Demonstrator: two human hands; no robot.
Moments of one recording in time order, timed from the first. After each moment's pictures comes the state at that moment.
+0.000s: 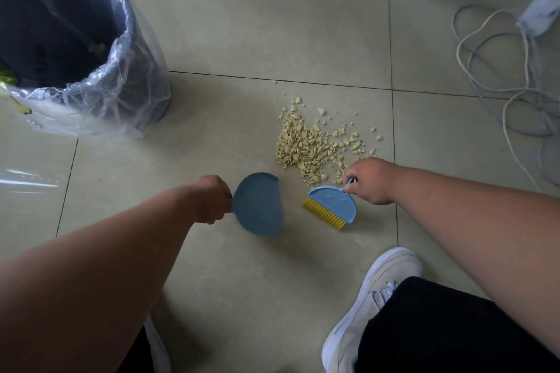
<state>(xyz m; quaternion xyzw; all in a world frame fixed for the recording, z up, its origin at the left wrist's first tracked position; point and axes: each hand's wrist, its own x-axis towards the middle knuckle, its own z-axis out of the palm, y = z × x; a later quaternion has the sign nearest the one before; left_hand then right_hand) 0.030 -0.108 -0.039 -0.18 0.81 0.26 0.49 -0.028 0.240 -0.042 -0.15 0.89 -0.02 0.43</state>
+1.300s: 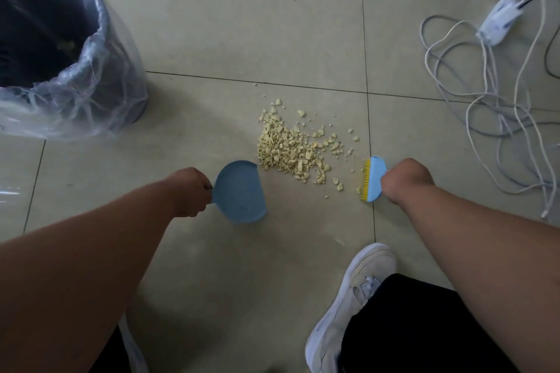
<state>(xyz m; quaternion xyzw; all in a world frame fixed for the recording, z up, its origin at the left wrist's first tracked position) 0.020 -0.110 -0.037 -0.16 0.83 0.28 0.45 -0.004 0.297 -0.010 0.35 0.90 -0.06 0.26</state>
